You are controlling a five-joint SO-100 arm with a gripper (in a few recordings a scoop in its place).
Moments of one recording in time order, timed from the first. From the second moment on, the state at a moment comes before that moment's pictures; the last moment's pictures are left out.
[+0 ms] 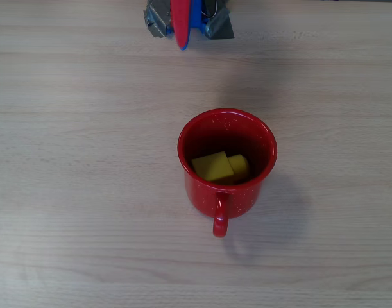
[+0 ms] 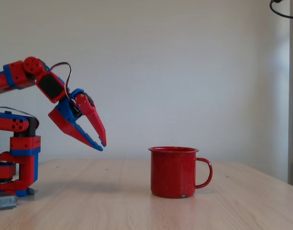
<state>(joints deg) -1.2 175.5 155.4 61.6 4.4</state>
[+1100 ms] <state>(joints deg) -3.3 188.5 173.4 60.5 9.2</state>
